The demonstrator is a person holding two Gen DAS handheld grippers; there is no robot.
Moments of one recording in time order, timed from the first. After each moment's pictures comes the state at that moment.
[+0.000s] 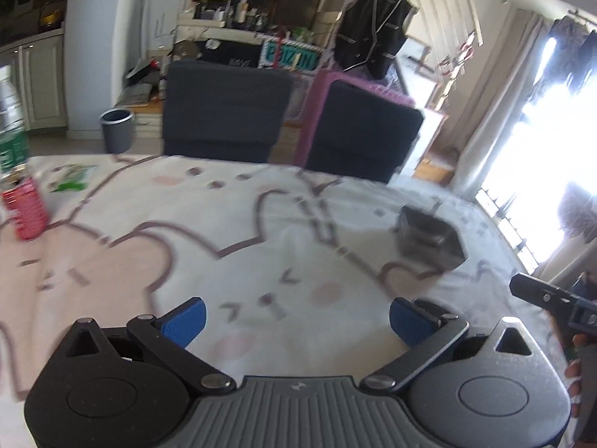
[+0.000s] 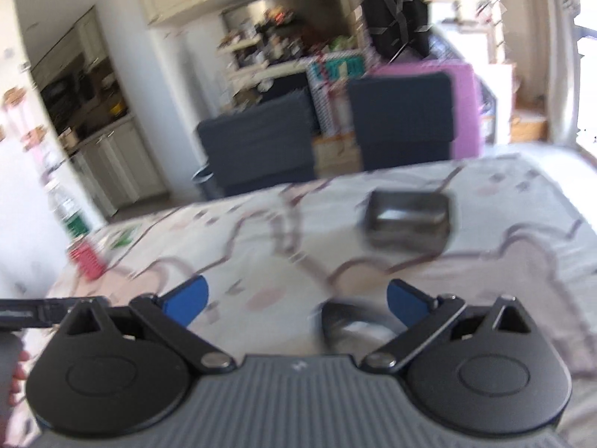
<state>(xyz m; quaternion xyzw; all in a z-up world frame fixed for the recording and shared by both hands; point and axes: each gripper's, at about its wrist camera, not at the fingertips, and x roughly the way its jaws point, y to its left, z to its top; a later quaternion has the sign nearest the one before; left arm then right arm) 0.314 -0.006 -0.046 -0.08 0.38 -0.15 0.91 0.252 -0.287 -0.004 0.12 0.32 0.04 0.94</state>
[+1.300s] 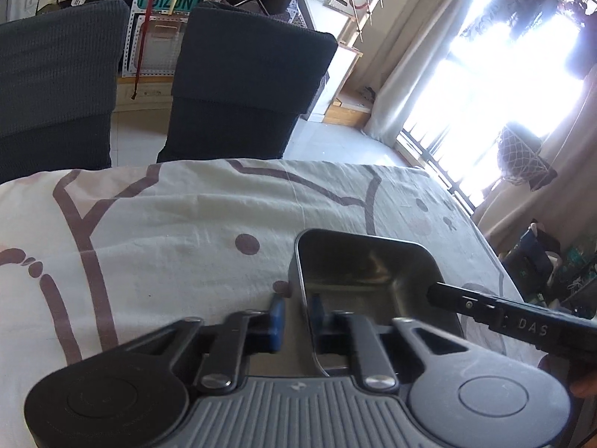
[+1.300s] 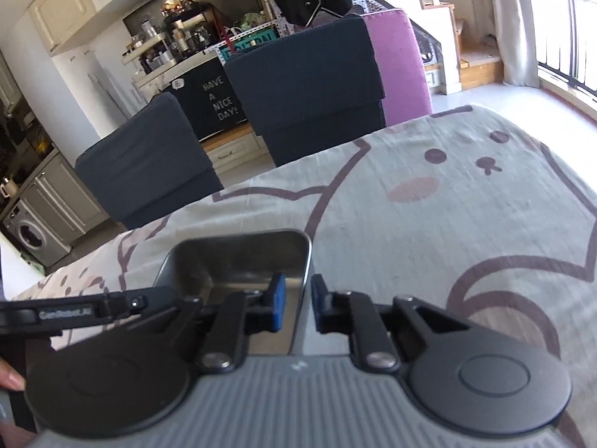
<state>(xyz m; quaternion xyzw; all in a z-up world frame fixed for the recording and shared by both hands) 0.538 -0.211 -0.162 -0.06 0.44 -0.31 0.84 0.438 -0.441 -0.111 0.20 0.37 -0.02 0.91</state>
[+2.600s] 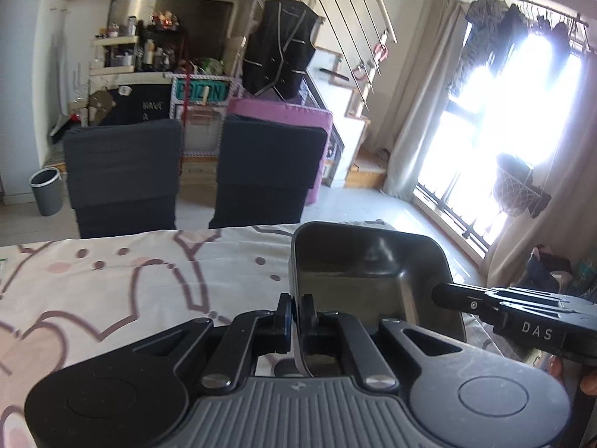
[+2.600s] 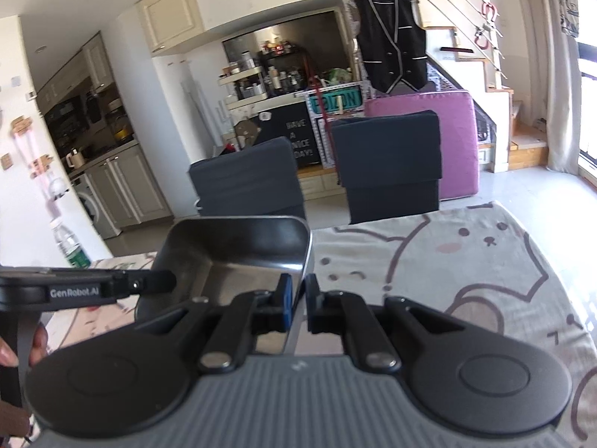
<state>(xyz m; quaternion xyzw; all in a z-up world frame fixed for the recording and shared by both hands) 0.306 -0.115 0.022 -0.04 0.33 -0.24 0.91 0.245 -0.343 0.059 0.12 0.29 0.07 0.95</state>
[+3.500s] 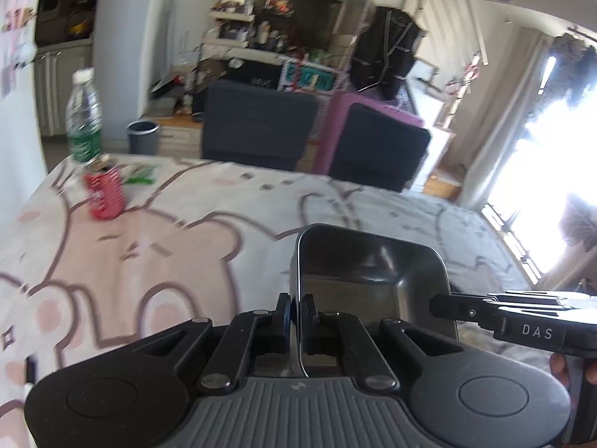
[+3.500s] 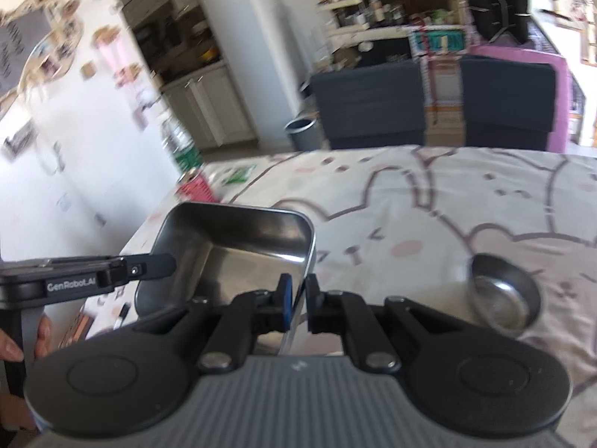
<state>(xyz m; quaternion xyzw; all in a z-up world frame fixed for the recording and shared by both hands) 0.210 0.093 -0.017 -0.09 0.37 -0.12 0.92 0.232 -0.160 0.022 0.08 0.39 0.21 0.89</state>
